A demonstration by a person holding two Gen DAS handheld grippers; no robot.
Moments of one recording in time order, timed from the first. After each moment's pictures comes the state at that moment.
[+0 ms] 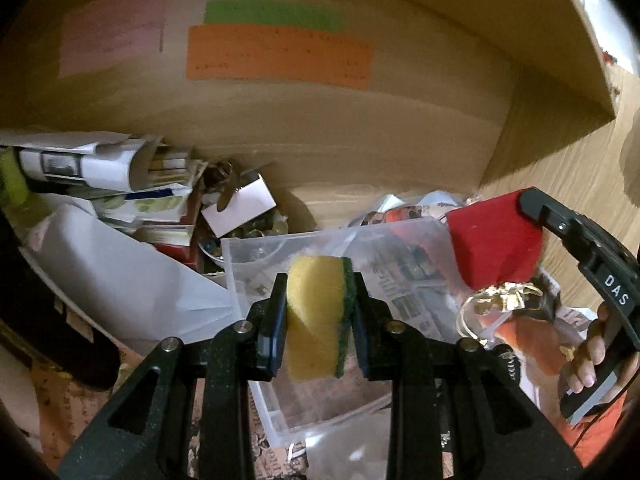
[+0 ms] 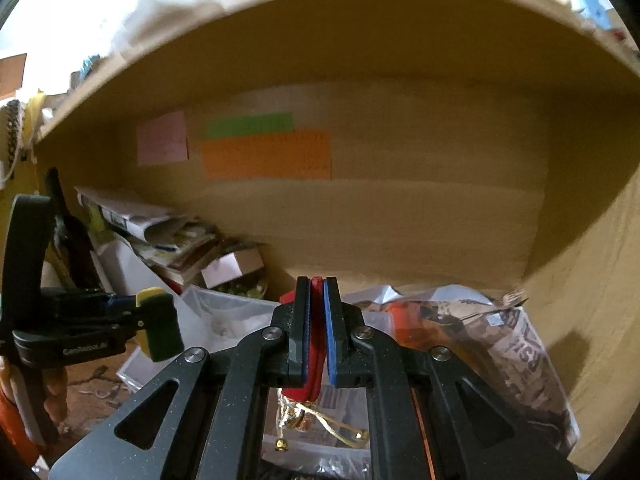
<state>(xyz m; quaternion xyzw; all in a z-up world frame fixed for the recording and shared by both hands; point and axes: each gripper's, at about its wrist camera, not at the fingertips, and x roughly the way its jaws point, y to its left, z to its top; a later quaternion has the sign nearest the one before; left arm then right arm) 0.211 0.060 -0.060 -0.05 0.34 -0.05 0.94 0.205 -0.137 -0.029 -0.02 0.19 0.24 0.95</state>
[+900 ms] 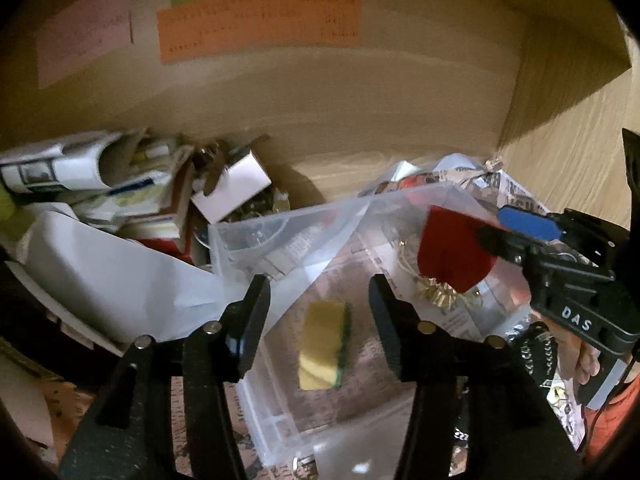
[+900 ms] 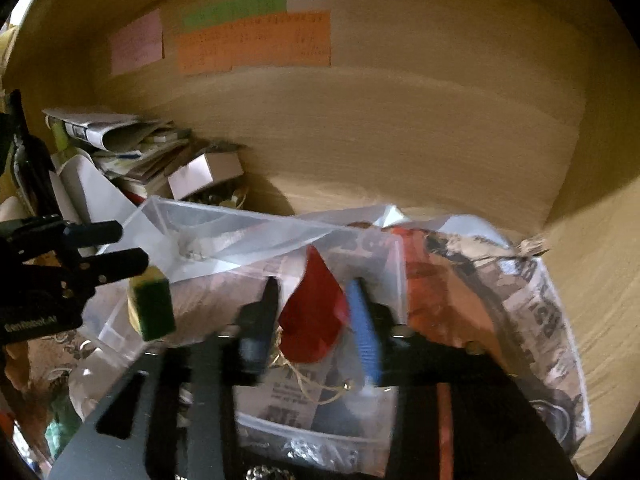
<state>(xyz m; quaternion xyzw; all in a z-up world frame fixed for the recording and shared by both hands) 0.226 0.042 -0.073 0.00 0.37 -0.03 0.93 0.239 -0.124 -0.075 -0.09 0.31 0.23 0.92</state>
